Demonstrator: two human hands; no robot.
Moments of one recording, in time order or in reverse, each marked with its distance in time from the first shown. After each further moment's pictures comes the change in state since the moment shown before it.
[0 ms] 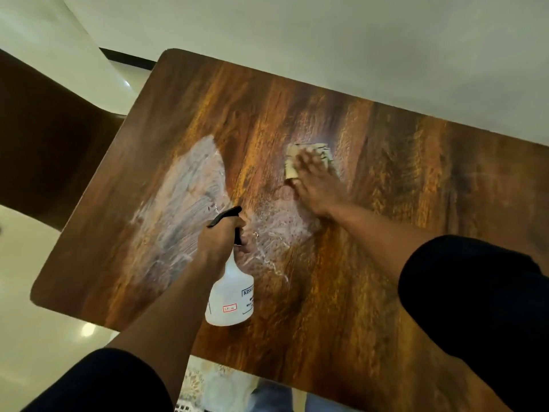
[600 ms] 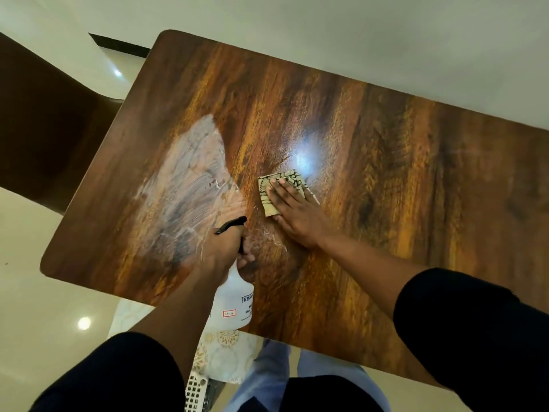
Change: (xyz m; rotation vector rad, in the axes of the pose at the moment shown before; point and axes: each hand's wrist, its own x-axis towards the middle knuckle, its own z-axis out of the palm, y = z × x) left_hand -0.038 -0.052 -0.020 0.147 -0.094 -0.082; right_hand -0.096 -0.054 0.057 -0.048 -0.055 -0.204
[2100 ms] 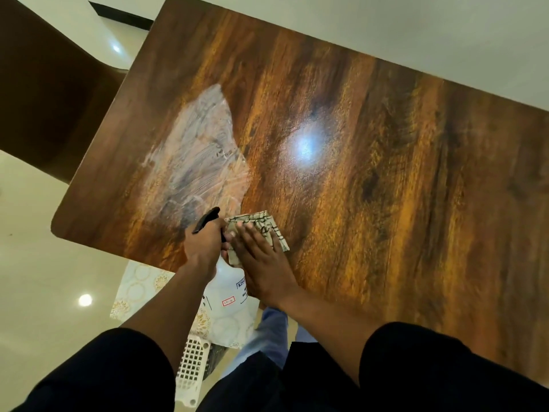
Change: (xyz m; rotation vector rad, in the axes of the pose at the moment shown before) left_hand -0.015 -0.058 -0.037 -0.207 0.336 -0.012; right_hand -0.091 -0.160 0.079 0.144 0.090 -0.035
